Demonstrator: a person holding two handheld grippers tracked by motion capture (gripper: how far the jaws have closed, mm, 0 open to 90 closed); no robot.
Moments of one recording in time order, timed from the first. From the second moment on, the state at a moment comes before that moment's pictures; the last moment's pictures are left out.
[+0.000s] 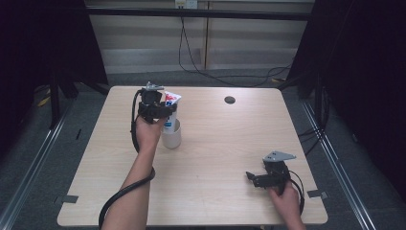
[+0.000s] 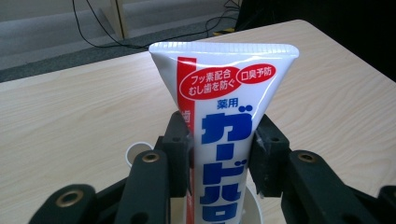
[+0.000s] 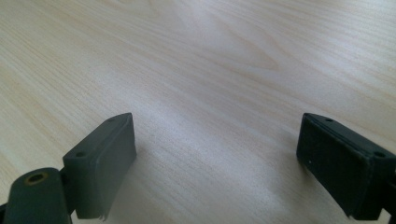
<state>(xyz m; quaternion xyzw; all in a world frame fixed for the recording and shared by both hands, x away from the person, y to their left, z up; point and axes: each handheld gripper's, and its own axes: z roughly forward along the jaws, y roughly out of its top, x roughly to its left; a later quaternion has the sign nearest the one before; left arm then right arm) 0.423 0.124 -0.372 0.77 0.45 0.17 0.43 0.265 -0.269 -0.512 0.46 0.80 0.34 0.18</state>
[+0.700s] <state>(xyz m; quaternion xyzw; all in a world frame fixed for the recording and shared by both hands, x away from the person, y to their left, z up) 0.413 0.123 -0.389 0.78 0.45 0.17 0.42 0.265 -0.269 -0.512 0.46 0.80 0.34 0.18</state>
